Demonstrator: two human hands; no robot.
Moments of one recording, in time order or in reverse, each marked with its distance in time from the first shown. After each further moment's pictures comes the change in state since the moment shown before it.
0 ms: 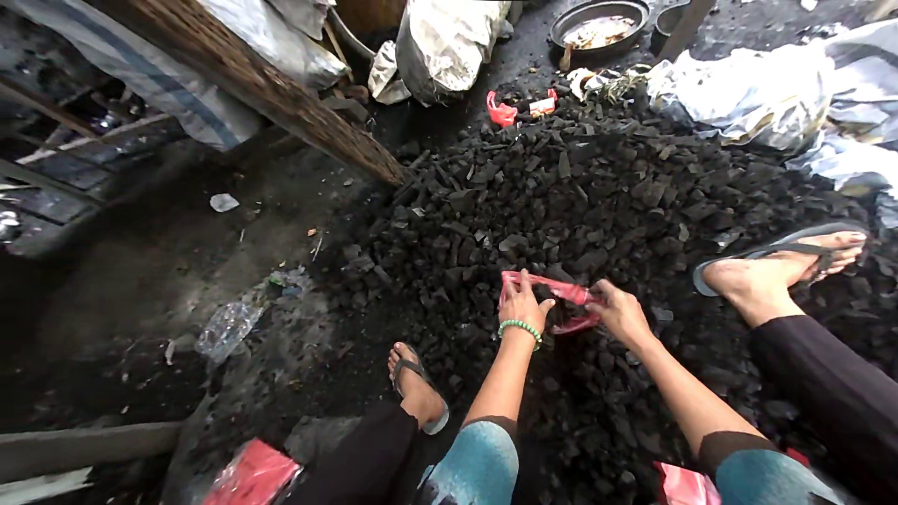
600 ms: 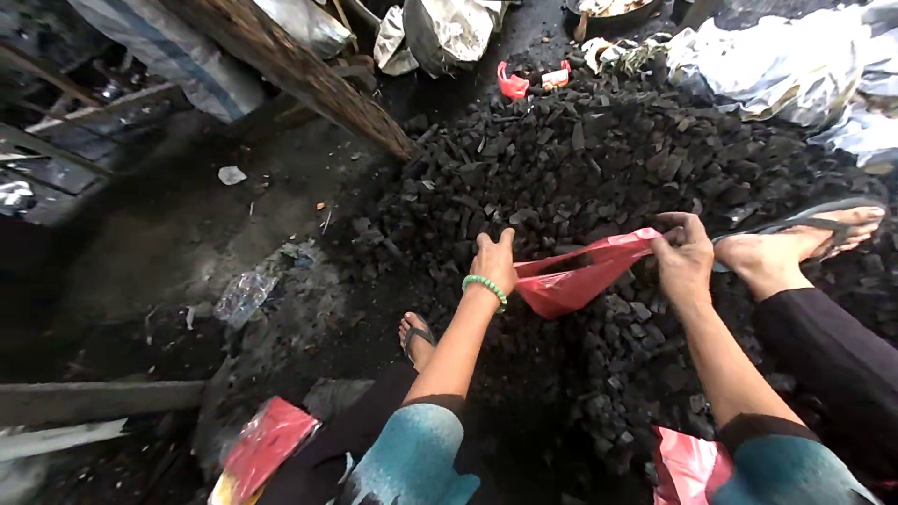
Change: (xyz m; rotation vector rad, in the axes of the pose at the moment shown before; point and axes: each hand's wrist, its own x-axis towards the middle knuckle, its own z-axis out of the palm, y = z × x) left_hand -0.039 -0.028 -0.083 0.065 0.037 0.112; right_hand -0.029 -0.025 -0.050 0.416 0.524 -0.214
